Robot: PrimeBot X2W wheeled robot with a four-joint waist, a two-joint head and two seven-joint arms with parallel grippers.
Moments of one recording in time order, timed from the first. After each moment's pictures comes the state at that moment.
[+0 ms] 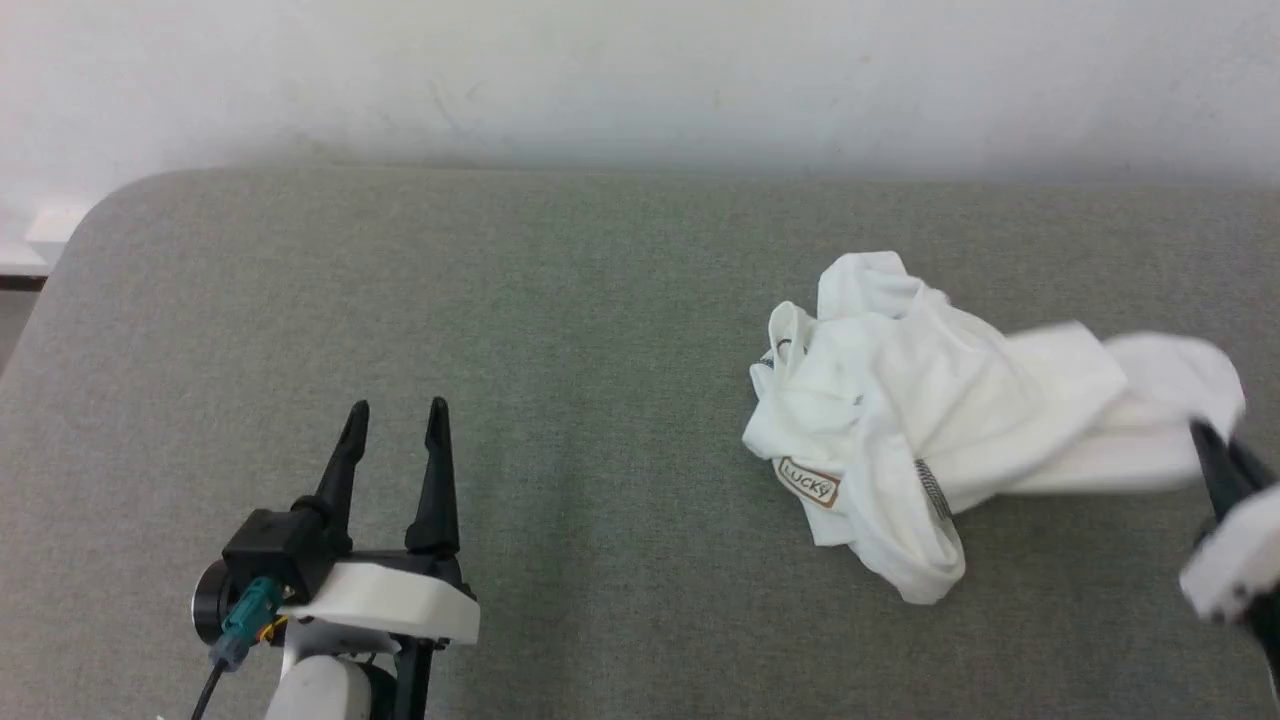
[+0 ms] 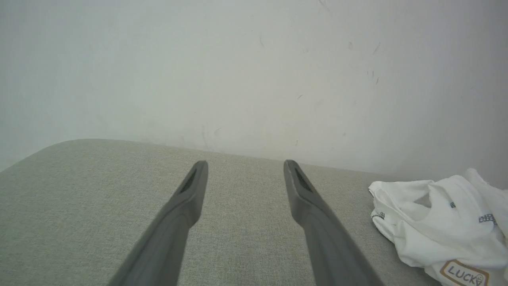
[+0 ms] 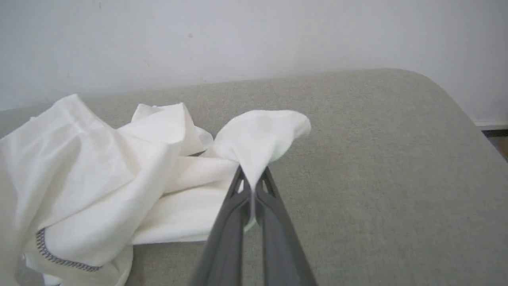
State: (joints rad) left arm -0.09 0.06 -0.05 0.12 -0.22 -0.03 -0.26; right arm -0.16 -0.28 -0.18 0.15 0.40 0.13 0.30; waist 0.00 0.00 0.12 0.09
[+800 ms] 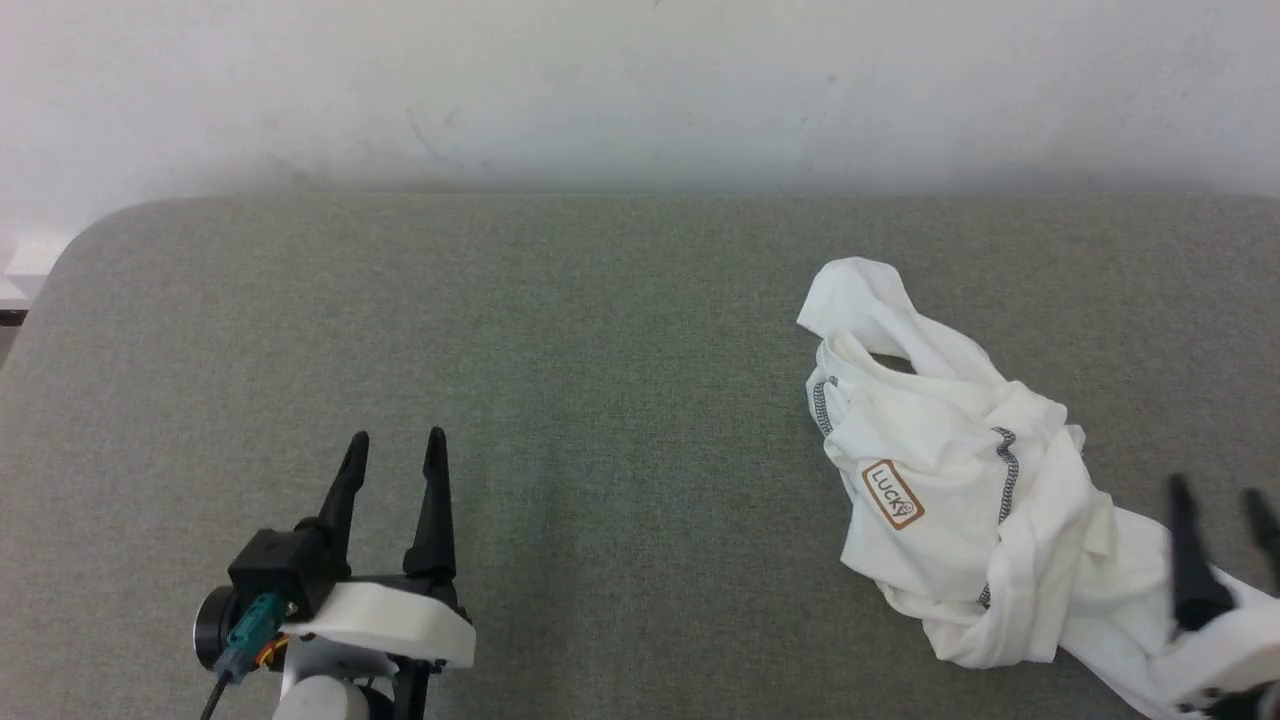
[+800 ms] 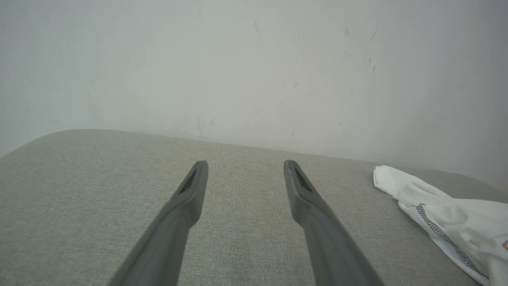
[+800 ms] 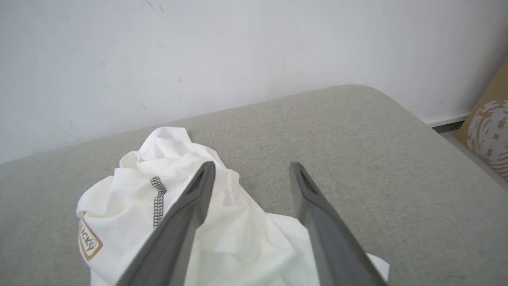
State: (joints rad) left arm -0.07 0.05 -0.03 0.17 -0.21 -0.04 -0.26; right arm 0.12 -0.05 -0.34 -0.17 0.30 0.13 0.18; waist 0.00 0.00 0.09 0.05
